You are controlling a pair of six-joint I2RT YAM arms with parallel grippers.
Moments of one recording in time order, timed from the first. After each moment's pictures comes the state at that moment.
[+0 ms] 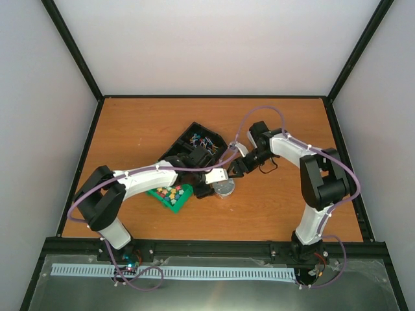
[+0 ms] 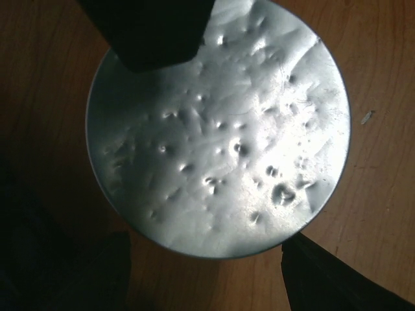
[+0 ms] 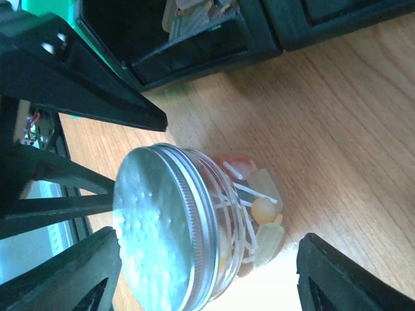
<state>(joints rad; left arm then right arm) -0.83 1.63 1.01 -0.47 0.19 0.46 0.36 1.80 1.21 -0.84 -0.82 -0.36</state>
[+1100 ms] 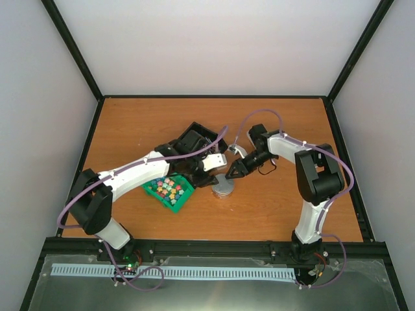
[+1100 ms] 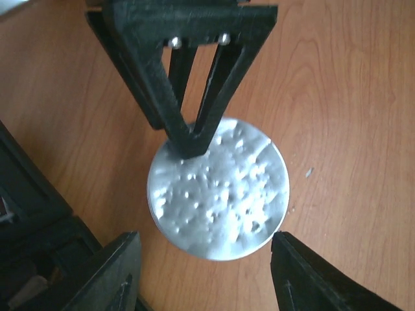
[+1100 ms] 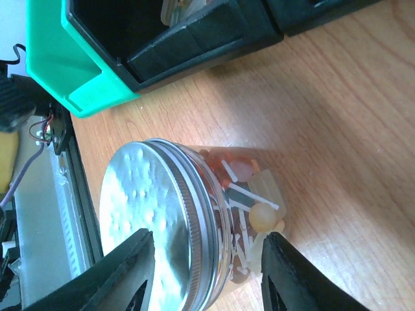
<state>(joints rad) -0.75 1.57 1.12 -0.57 0.38 0.44 0.35 1.89 1.20 -0.82 -0.88 -0.36</state>
